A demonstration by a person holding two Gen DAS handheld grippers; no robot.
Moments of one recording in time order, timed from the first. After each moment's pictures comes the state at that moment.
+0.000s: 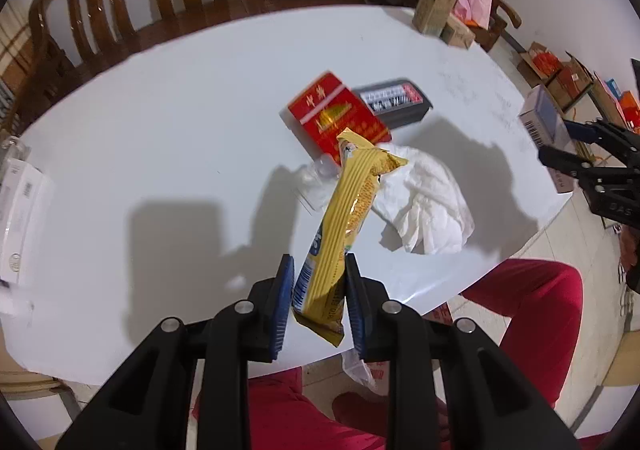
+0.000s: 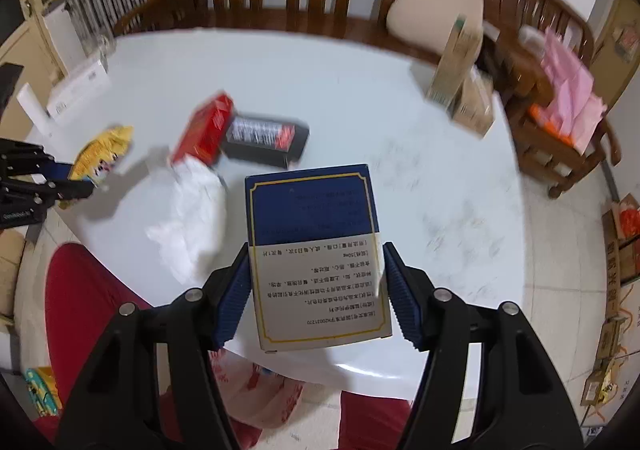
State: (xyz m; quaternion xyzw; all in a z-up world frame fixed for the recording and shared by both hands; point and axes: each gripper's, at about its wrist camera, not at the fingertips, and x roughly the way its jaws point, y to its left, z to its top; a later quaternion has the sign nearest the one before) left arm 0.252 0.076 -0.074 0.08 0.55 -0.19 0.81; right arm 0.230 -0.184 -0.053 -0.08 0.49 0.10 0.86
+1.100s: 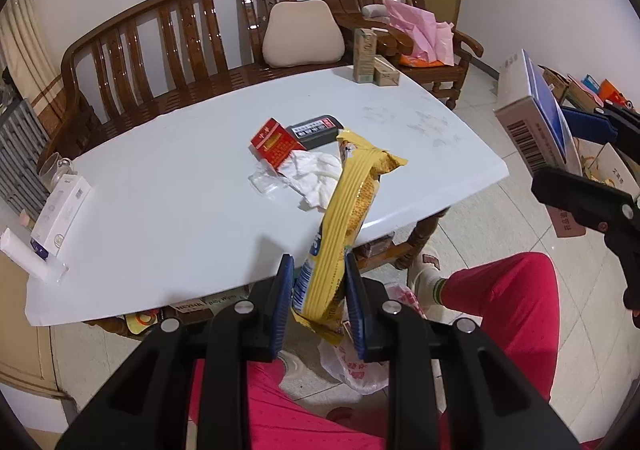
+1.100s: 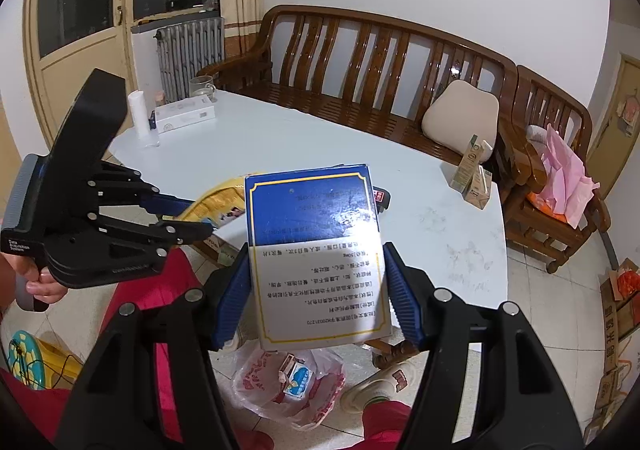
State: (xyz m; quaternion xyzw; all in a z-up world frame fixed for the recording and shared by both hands) left arm 0.077 0.041 -0.013 0.11 0.43 -0.19 0.88; right arm 0.031 -0.125 0.047 -0.11 0.34 0.18 0.92
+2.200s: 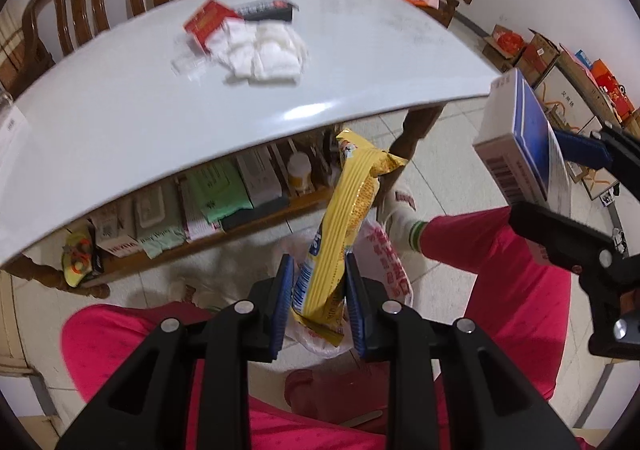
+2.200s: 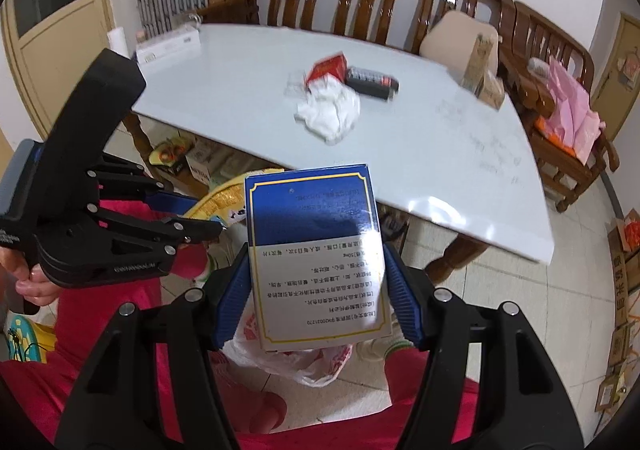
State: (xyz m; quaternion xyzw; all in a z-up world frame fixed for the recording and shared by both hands) left arm 0.070 0.008 -0.145 0.09 0.53 -0.23 0.81; right arm 0.013 -0.133 -0.091 -0.09 0.43 0.15 0.89
